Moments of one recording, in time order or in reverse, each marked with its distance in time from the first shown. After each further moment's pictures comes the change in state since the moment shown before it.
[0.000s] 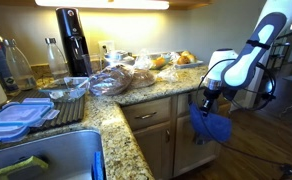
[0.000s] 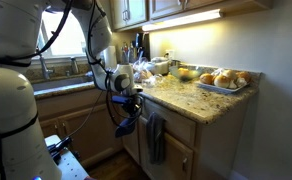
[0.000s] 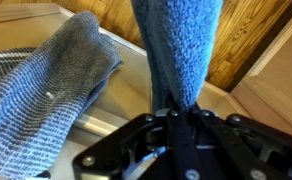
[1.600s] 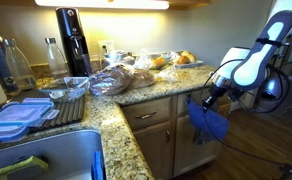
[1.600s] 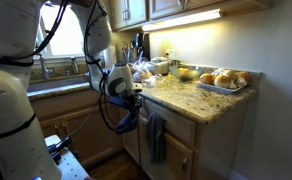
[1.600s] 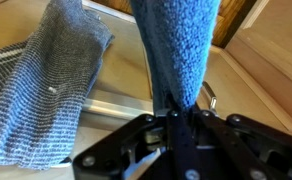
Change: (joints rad) arm -0.262 -0.032 0.229 -0.133 0.073 0.277 -0.004
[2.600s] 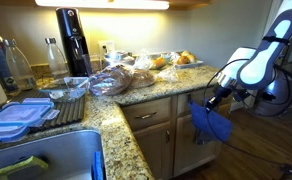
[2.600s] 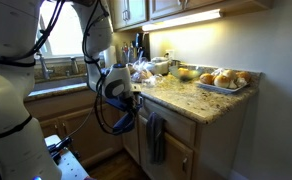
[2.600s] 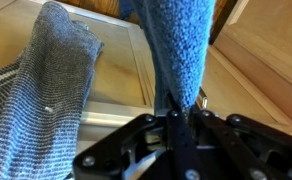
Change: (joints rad) arm -0.241 0.007 0.214 -0.065 0.000 0.047 0.000
